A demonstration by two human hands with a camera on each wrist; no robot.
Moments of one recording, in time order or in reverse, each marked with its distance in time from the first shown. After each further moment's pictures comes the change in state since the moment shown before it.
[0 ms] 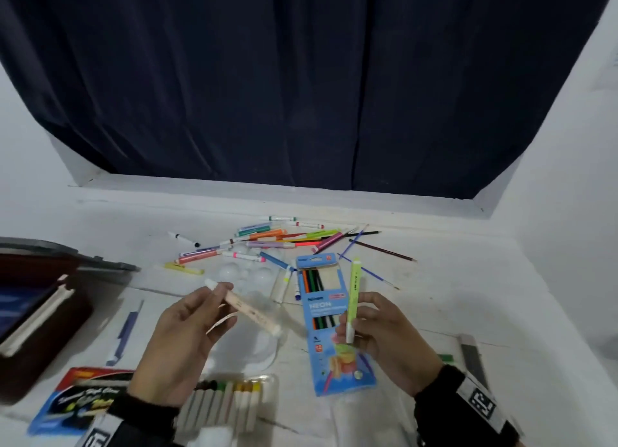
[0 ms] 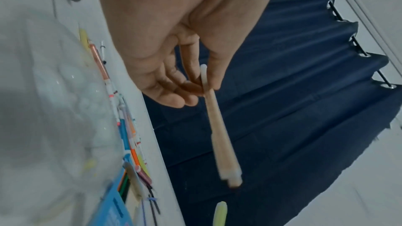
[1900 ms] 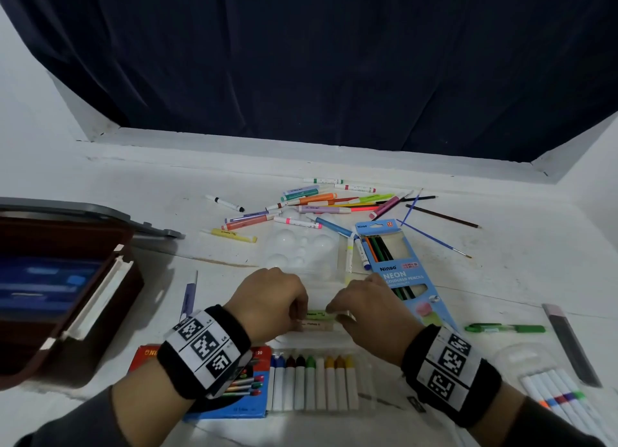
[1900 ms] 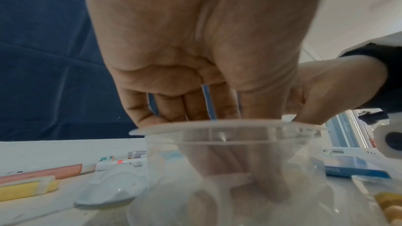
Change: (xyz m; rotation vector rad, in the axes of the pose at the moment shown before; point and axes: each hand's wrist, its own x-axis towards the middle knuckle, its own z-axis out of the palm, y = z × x) left_hand 0.085 0.005 -0.072 1.748 -0.715 0.385; right_hand 0.061 0.062 0.134 -1.716 -0.266 -0.443
